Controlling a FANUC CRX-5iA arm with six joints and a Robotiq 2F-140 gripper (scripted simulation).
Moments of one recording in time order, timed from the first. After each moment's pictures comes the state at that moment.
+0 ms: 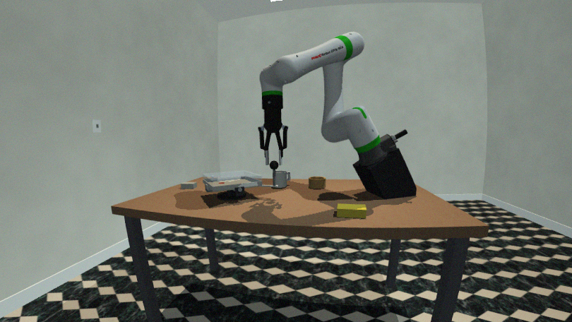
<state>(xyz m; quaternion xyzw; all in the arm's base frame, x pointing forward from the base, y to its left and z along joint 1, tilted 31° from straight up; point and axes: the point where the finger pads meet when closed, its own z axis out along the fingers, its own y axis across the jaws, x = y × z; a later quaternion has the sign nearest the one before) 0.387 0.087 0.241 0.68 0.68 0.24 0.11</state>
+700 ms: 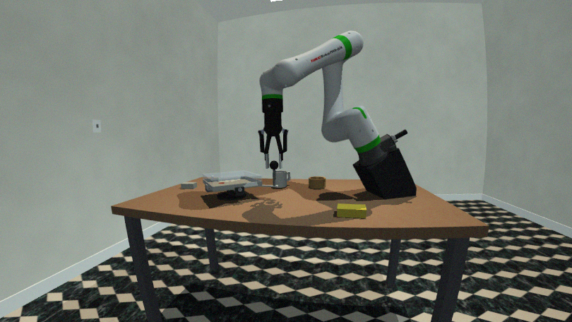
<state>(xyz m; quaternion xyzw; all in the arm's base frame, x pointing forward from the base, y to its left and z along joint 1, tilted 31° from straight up) 0.394 0.089 0.228 0.68 0.68 0.24 0.11</state>
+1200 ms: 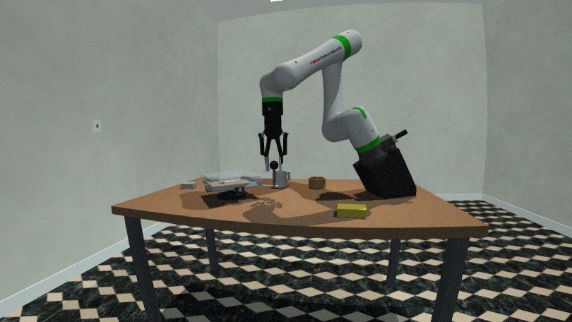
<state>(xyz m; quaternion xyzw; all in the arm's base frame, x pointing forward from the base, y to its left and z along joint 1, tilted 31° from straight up) 0.401 0.092 0.217 0.68 0.68 0.24 0.11</state>
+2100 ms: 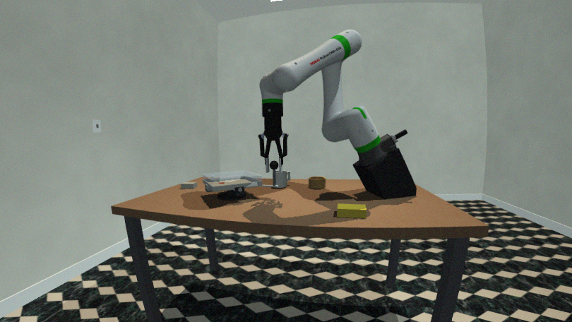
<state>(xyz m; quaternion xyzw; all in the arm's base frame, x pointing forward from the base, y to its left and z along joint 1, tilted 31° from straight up) 0.403 0.093 0.212 0.68 0.68 0.24 0.11</state>
